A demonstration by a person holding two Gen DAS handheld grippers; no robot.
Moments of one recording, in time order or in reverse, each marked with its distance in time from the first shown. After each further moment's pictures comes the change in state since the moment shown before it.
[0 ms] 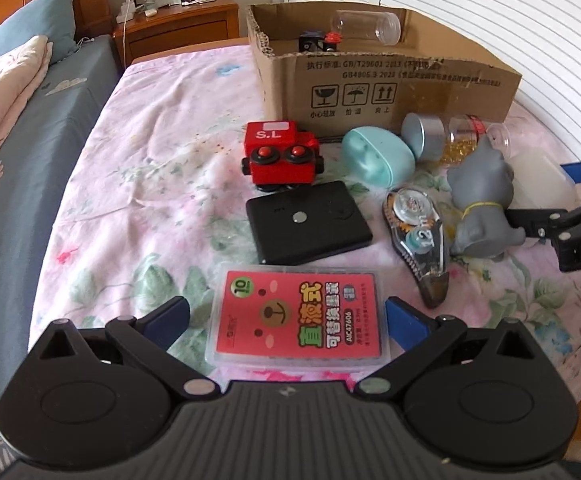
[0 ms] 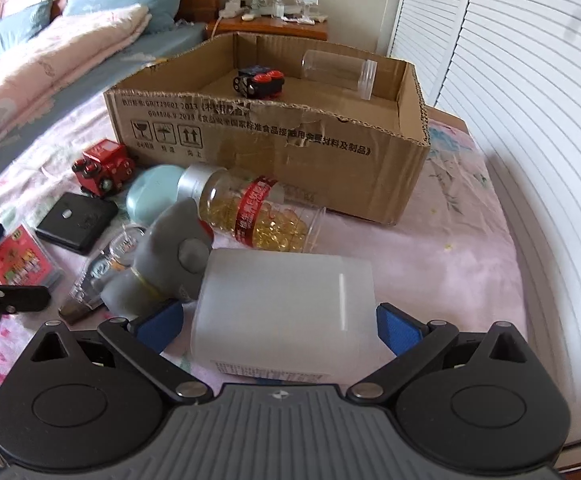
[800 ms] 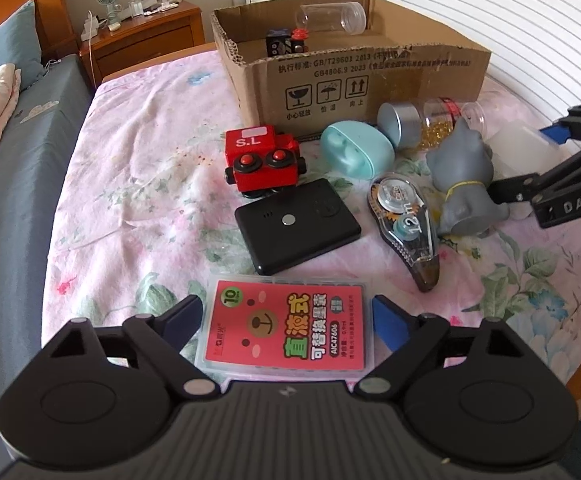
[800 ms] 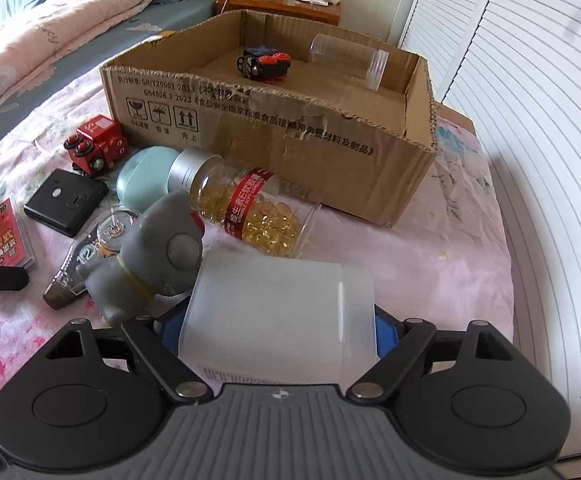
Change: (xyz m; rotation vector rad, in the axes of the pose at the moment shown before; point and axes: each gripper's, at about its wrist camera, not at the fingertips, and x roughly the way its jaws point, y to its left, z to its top) left arm -0.005 0.000 0.007 0.121 0.019 -0.040; right arm 0.005 -0.004 0.012 -0.058 0.065 0.005
